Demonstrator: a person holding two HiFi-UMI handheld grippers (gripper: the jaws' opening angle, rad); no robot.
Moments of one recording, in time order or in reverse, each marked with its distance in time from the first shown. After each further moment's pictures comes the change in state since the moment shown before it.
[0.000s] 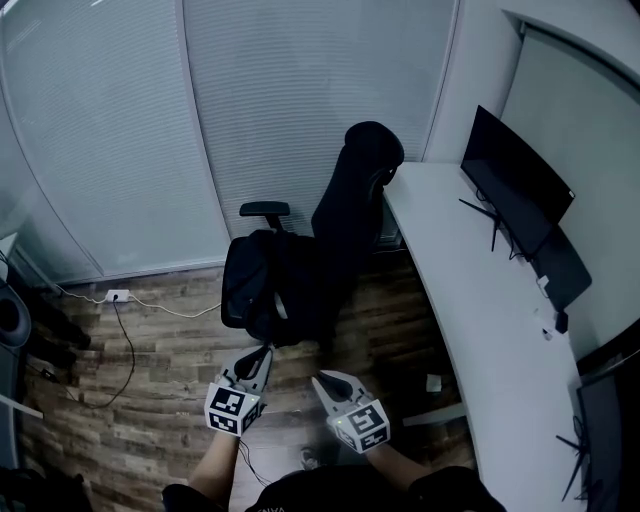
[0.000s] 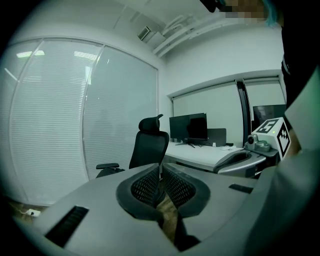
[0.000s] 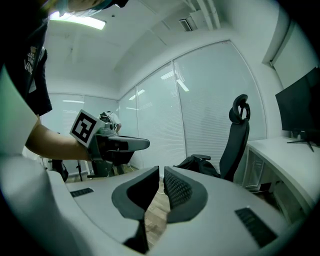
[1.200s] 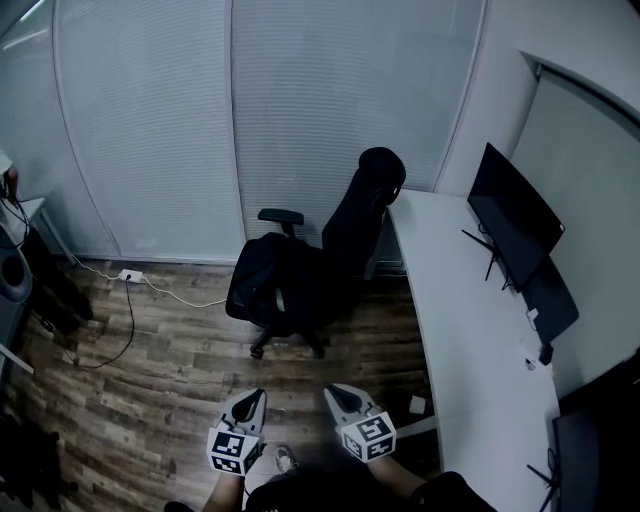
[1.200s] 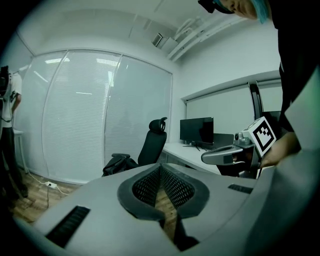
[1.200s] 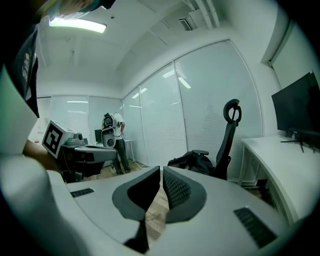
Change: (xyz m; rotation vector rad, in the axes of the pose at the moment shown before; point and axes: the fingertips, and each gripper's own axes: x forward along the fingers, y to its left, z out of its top) left arm -0.120 -0.143 -0.023 -0.136 -0.009 0.222; right arm -0.133 0.002 -0.013 -0.008 0.040 0.039
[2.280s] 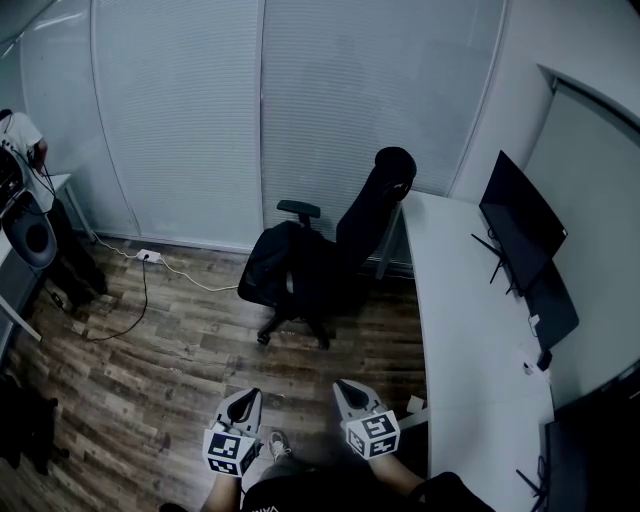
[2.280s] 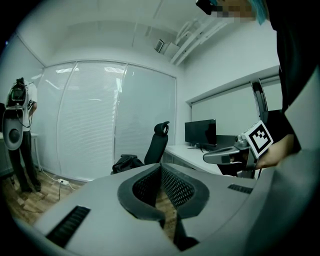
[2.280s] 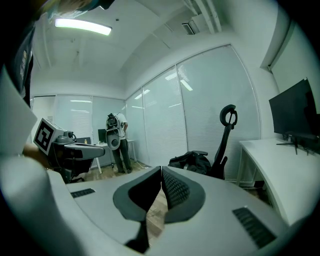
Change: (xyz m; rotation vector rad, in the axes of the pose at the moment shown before) left arm -0.087 -0.058 -0.011 -0.010 -0.035 0.122; right arm -0.076 0.018 -0.019 -0.029 -0.011 0.007
